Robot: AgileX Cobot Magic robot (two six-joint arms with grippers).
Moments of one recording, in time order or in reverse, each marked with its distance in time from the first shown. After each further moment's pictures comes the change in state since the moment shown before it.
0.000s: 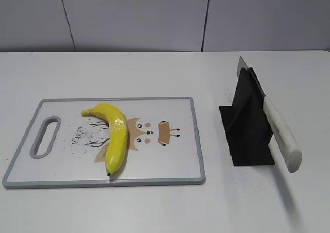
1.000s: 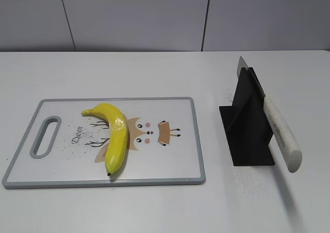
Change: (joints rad) left arm 0.000 0.000 0.000 0.000 0.000 0.000; right arm -0.001 0.500 -0.177 0.047 -0.014 0.001
